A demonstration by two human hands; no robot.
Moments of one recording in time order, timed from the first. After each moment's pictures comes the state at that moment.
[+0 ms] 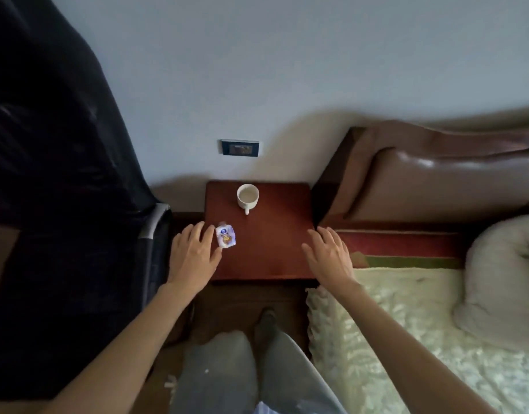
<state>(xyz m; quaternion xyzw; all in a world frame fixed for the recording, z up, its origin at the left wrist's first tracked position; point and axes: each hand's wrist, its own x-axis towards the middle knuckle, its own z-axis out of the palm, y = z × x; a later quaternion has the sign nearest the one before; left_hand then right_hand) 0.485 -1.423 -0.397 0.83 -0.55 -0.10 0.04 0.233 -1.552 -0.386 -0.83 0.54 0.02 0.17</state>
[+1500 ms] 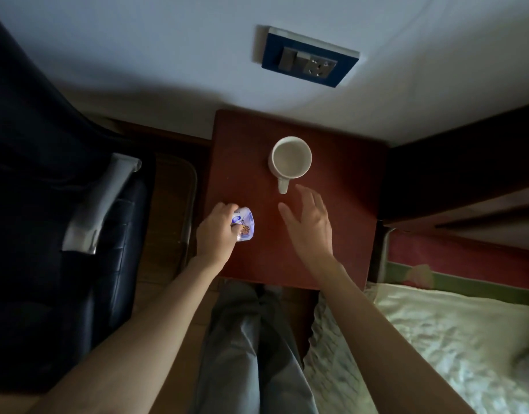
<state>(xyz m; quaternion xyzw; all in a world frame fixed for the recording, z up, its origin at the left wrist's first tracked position) 0.538 -1.531 -0.673 0.87 -0.36 -0.31 0.15 0.409 -1.643 -0.609 -0.76 0.55 -0.01 0.35</state>
